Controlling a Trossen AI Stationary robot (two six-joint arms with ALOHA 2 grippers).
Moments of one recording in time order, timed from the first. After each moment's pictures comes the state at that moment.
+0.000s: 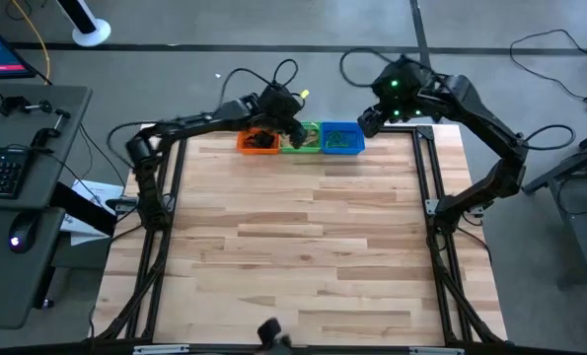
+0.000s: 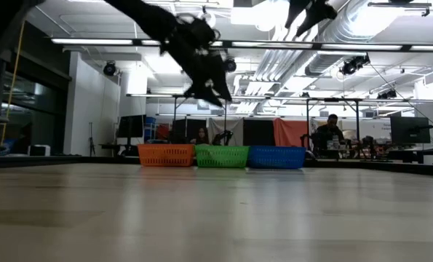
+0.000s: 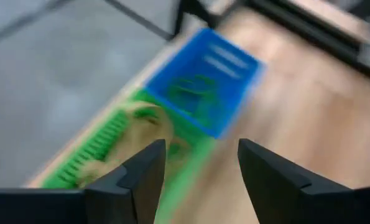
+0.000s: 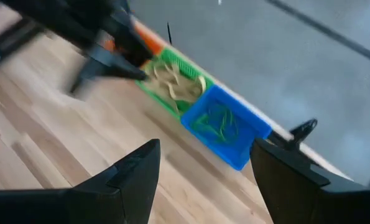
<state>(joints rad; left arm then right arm) 0.54 1.91 1.57 -0.38 0.05 -0.13 -0.51 1.47 1.91 -1.31 0.15 0.27</state>
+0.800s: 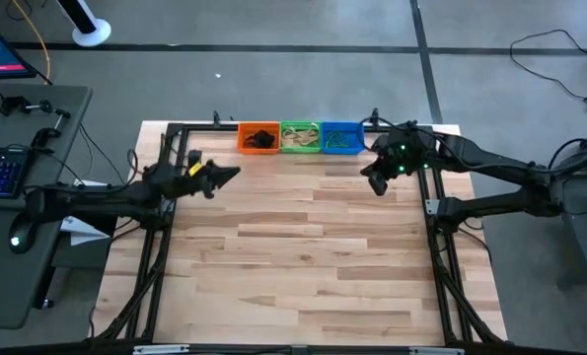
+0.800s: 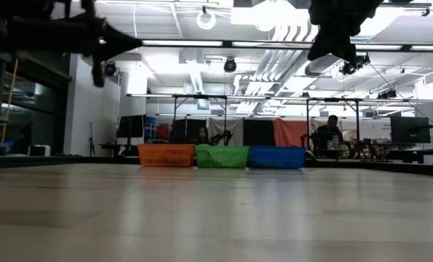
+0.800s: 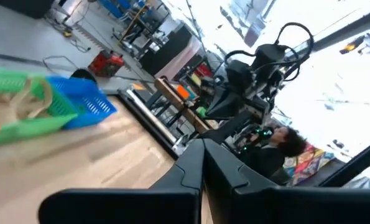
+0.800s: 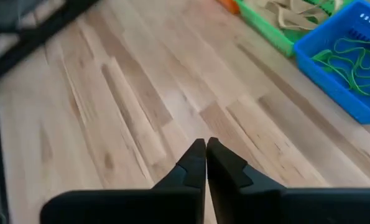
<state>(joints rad) 0.25 0.67 0.22 0.54 -0.06 -0.76 -0.34 1.04 1.04 -0.80 -0.12 0.36</state>
